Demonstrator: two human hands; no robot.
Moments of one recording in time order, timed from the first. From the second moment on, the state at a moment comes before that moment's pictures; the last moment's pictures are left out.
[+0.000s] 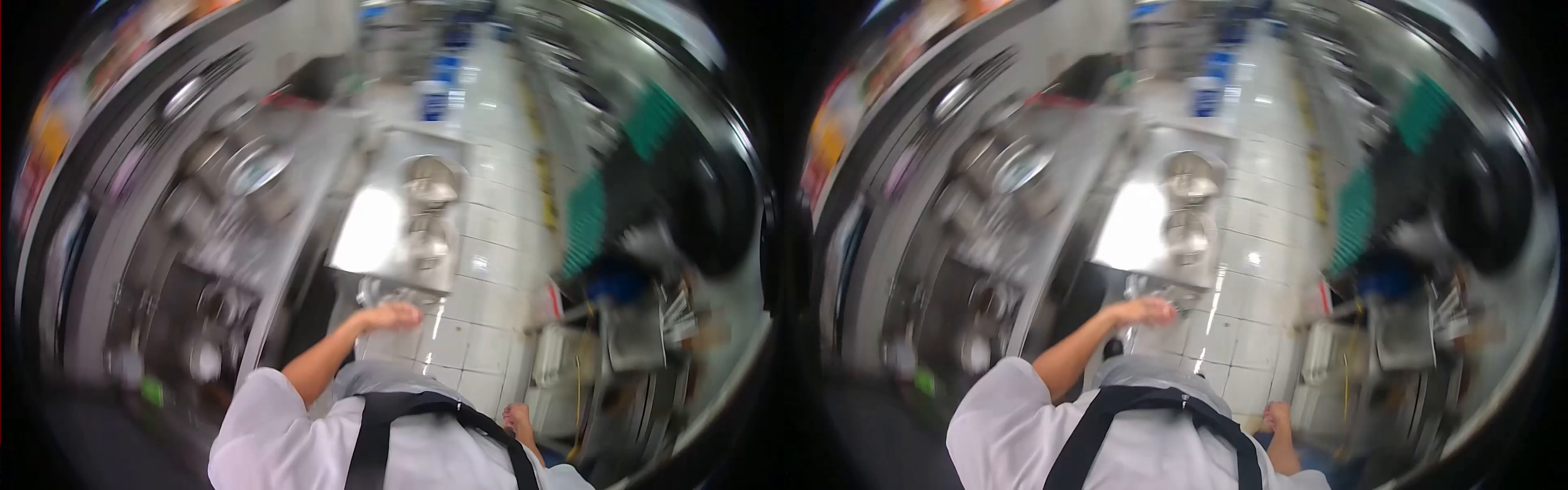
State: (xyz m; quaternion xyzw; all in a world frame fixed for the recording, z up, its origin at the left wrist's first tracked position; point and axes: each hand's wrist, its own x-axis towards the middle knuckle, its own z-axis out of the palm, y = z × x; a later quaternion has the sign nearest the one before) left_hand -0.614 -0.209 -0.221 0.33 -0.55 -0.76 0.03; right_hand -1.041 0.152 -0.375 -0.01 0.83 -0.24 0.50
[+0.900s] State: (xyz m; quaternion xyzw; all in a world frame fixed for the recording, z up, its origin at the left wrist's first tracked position) left_hand 0.039 -0.230 -0.448 0.78 -0.43 -0.33 0.32; right_hand -0.398 -0.682 -0.224 -0.80 0.52 0.17 0.25
